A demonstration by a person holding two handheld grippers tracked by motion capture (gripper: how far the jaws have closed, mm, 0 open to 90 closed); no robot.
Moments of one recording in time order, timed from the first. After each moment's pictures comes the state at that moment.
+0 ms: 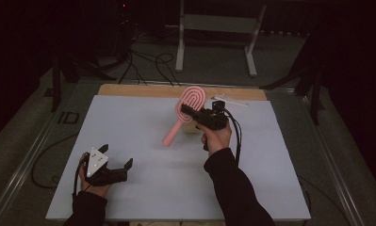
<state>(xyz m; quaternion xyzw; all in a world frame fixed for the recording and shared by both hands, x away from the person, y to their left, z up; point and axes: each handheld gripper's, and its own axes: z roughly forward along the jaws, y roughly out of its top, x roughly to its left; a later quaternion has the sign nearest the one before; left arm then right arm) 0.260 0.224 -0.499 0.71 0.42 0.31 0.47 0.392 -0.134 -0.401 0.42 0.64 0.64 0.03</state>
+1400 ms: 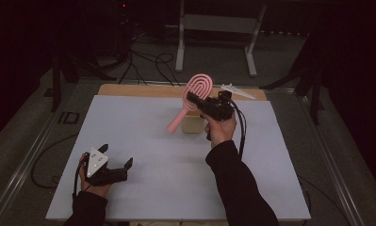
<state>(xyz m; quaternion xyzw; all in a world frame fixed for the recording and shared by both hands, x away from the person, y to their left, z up) 0.260 0.224 -0.499 0.71 0.42 0.32 0.47 0.404 -0.144 -0.375 0.44 0.62 0.65 0.08</state>
